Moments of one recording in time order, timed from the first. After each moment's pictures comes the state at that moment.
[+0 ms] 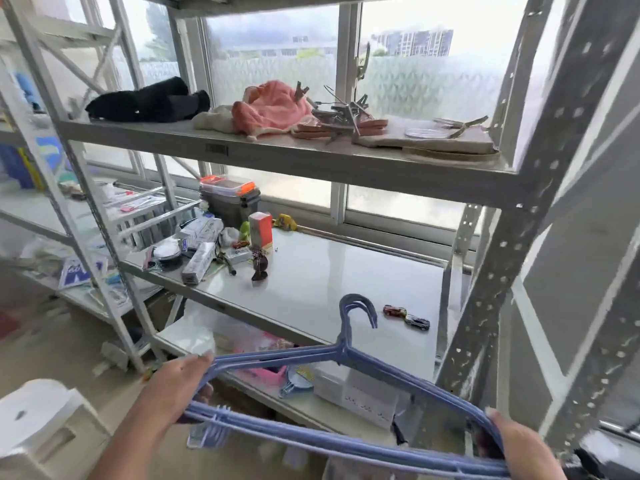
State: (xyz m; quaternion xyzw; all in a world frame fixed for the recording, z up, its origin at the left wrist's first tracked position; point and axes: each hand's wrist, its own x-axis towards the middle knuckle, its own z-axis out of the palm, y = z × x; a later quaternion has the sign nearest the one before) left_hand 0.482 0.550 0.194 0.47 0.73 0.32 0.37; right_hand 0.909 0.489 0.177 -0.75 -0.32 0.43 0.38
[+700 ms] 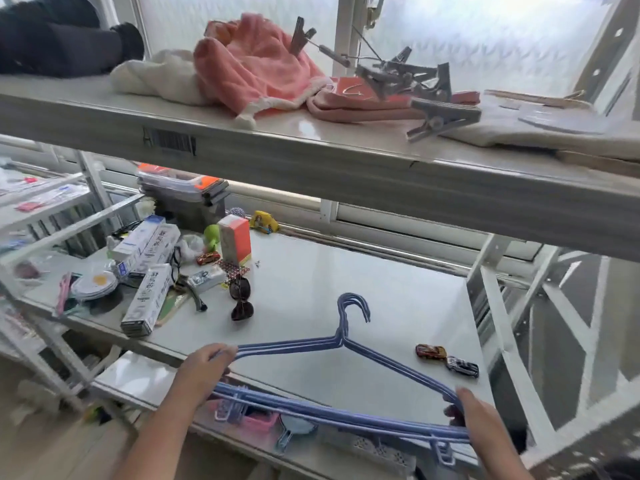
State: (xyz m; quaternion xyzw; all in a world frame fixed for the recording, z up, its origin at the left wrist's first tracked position) left_hand 0.433 0.860 0.101 0.52 0.68 0.28 0.43; right_hand 0.854 0.749 0.072 -0.81 -0.19 0.40 0.40
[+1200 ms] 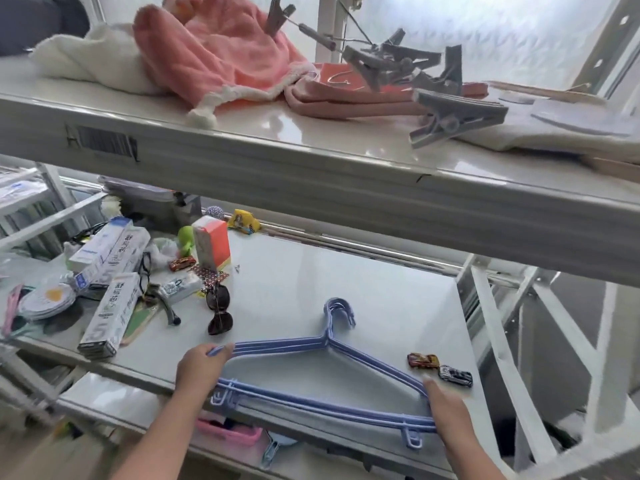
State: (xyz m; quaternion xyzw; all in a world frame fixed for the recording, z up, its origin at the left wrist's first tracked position) left_hand 0.463 0.943 0.044 0.51 0.74 0.26 0.36; right_hand 0.844 0.806 0.050 -0.85 -0.25 0.35 0.31
